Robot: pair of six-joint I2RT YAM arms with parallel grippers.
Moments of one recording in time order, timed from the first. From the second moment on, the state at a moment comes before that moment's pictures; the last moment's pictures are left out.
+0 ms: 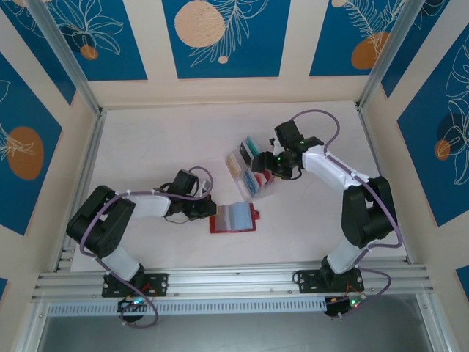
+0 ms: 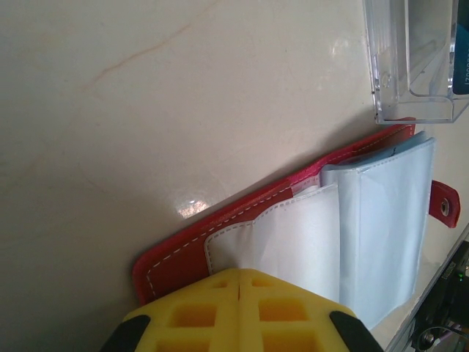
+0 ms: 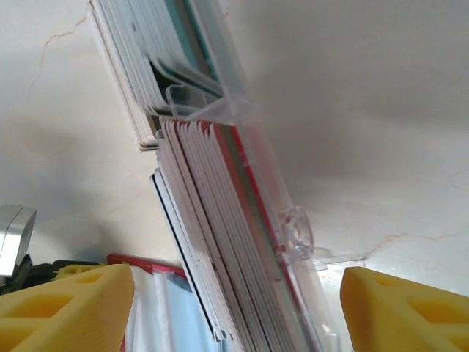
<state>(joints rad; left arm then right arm) -0.55 1.63 0.65 -0.02 0.54 -0.67 0.37 1.65 1.24 -0.73 -0.31 0.51</state>
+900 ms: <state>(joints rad) -0.55 1.63 0.64 -0.02 0.55 -0.67 0.37 1.64 1.33 -0.77 -0.34 0.46</state>
